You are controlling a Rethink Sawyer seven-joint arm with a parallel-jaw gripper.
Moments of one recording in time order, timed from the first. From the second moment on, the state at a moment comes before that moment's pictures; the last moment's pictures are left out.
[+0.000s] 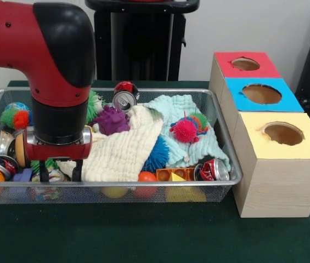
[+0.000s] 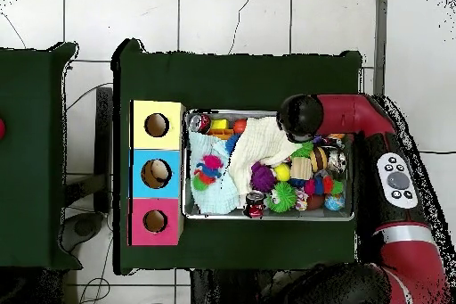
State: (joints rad) arm -0.63 -0.36 0.43 1.16 -0.72 0.87 1.55
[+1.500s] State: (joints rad) arm -0.51 -0.31 0.22 1.07 -0.72 0.92 1.55
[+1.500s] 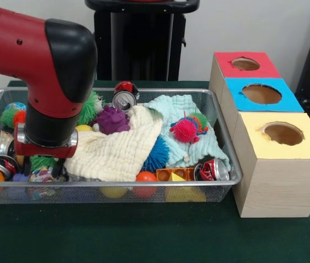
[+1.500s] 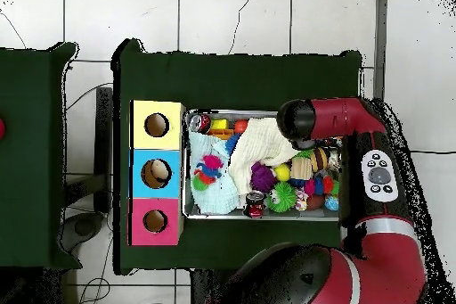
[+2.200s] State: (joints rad) arm -0.55 -0.28 0.24 1.06 -0.66 0.92 1.55
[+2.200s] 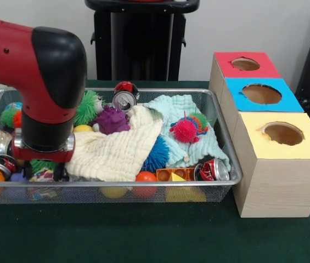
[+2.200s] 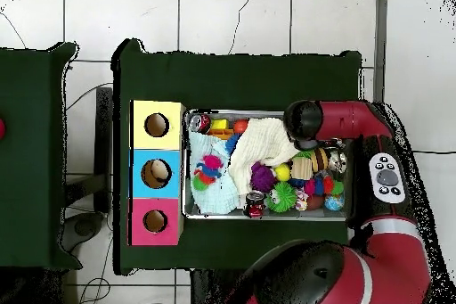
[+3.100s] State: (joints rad) arm -0.74 -0.33 0.39 1.21 -0.61 0.80 1.55
